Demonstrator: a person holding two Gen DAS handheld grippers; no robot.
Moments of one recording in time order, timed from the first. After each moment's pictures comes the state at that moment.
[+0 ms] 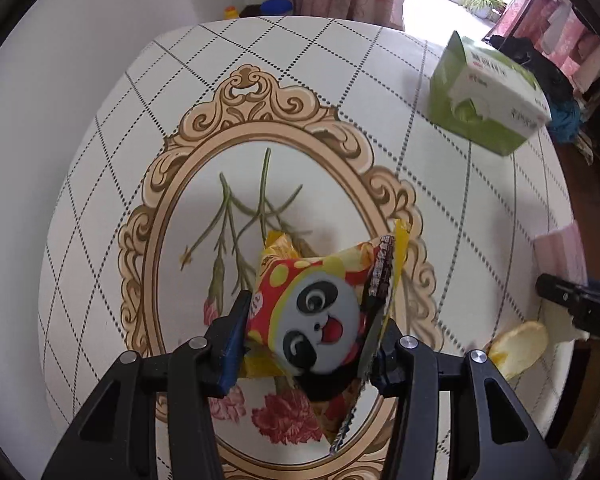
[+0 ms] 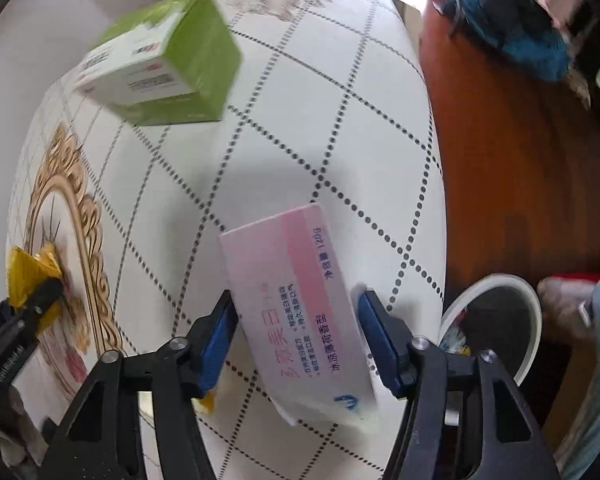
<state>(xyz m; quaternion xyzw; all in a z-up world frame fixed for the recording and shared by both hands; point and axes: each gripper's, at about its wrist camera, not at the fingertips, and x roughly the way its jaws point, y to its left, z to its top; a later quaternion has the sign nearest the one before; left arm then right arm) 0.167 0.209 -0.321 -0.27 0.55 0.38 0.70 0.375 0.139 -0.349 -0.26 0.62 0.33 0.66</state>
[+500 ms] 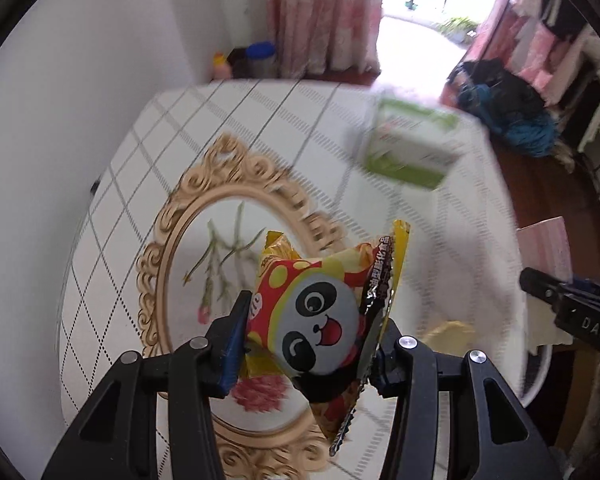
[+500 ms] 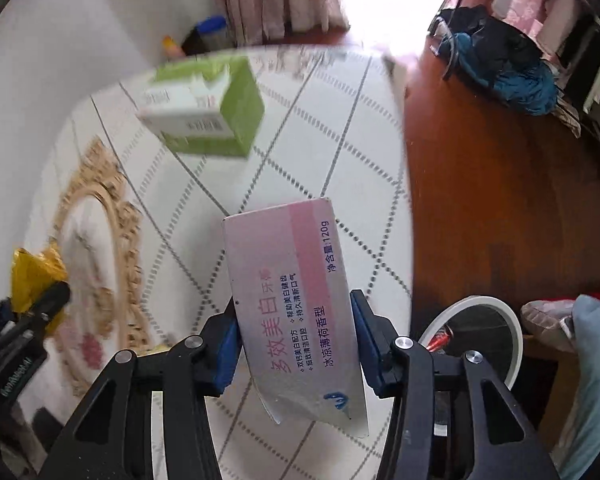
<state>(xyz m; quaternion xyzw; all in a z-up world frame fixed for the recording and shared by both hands) 0.175 0.164 -0.239 -0.25 0.49 0.37 0.75 0.355 0.099 -0.270 -0.21 0.56 0.36 0.72</state>
